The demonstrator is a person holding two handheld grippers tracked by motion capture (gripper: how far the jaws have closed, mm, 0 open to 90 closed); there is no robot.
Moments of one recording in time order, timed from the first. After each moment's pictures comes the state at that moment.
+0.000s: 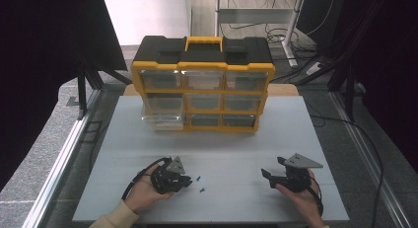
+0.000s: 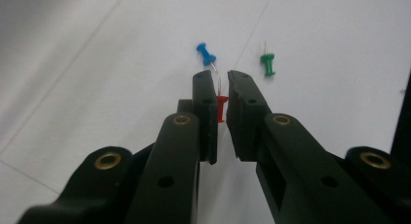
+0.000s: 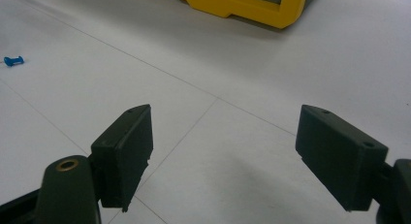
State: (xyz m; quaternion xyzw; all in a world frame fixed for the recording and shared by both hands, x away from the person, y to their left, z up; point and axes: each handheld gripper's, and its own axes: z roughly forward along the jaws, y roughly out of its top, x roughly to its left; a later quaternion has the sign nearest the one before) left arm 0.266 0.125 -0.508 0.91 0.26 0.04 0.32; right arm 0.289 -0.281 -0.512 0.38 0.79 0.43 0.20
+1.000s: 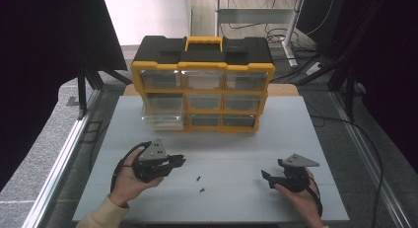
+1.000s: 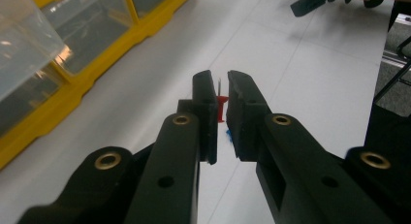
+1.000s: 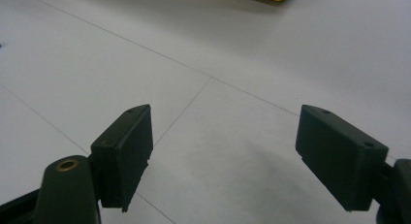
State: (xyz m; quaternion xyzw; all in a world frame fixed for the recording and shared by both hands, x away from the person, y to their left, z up) left arm 0.257 0.154 -0.433 0.86 0.26 0.13 0.42; right arm 0.291 -0.280 -0.518 0.41 0.80 0.40 0.19
